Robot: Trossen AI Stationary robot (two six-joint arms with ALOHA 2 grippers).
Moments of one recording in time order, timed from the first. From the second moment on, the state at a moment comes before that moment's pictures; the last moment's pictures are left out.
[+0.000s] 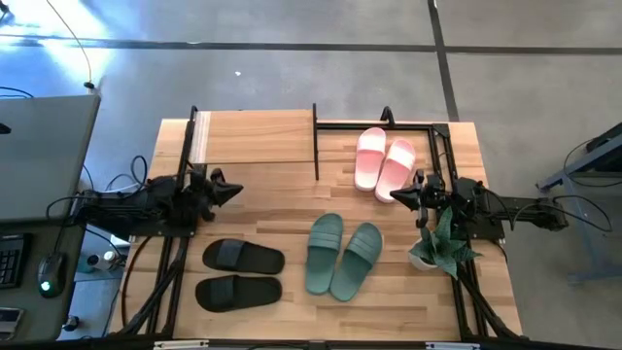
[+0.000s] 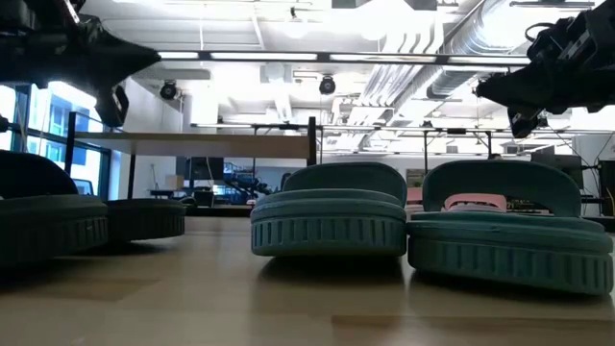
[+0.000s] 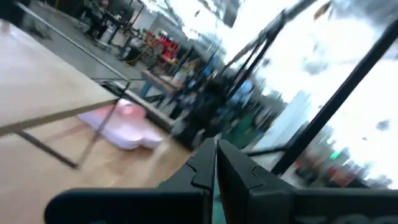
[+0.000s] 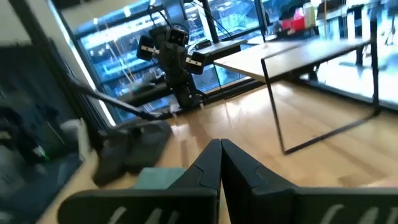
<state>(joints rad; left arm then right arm) 0.12 0.02 0.01 0.17 -0.15 -0.63 -0.07 0.02 0.01 0.01 0.05 0.34</state>
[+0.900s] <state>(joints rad) 0.12 0.02 0.01 0.75 -0.14 -0.85 -0.07 0.02 0.01 0.63 0.20 0.90</state>
